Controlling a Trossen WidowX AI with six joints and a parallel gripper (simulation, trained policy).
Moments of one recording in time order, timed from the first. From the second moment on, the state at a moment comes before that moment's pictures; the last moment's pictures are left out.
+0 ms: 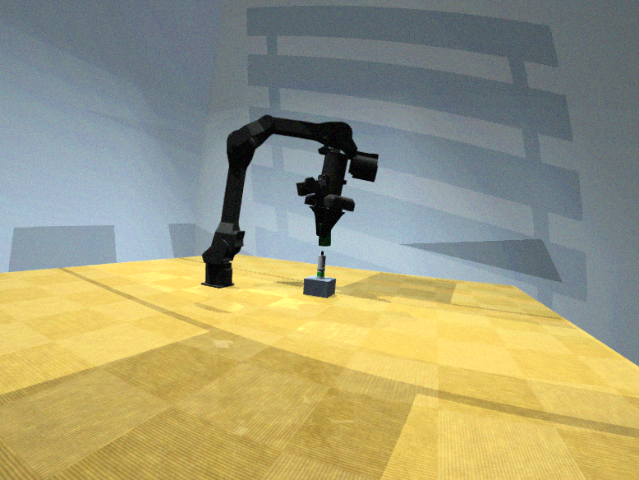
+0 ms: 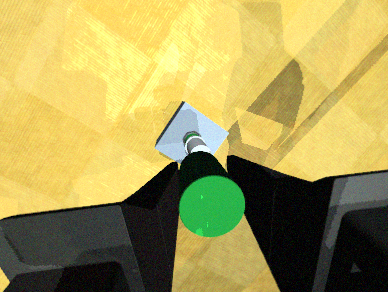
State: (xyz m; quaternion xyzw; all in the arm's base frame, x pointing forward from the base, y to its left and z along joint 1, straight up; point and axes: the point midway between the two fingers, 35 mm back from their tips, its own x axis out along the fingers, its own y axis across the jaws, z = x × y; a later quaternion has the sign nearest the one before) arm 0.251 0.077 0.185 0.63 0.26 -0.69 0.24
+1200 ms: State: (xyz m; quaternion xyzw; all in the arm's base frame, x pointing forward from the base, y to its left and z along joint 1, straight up) arm 0.248 0.080 0.123 0.61 0.28 -0.70 0.25
